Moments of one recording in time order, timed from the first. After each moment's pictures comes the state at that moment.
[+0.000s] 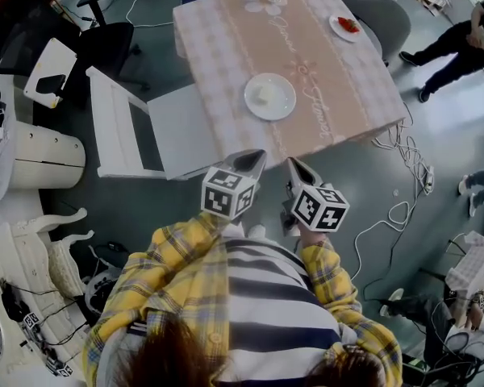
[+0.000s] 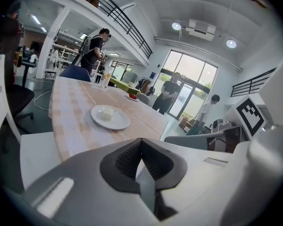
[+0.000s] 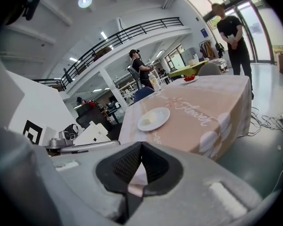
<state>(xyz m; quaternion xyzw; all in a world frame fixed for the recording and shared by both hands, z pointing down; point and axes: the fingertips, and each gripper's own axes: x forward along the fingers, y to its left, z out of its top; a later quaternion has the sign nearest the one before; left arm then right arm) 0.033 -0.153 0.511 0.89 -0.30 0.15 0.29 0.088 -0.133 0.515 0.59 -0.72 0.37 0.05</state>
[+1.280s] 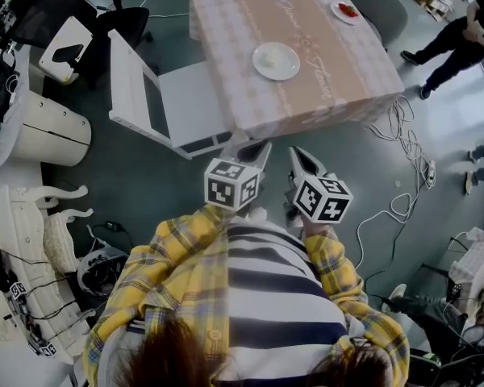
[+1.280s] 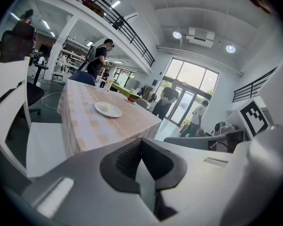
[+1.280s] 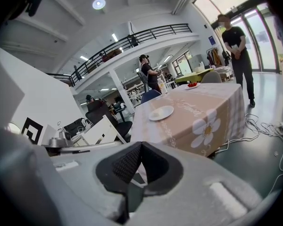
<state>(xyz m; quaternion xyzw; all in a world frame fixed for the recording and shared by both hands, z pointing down) 0.011 -0.044 0.495 0.89 -0.33 0.10 0.29 0.063 -0.027 0.496 0.58 -0.75 0.33 0.06</state>
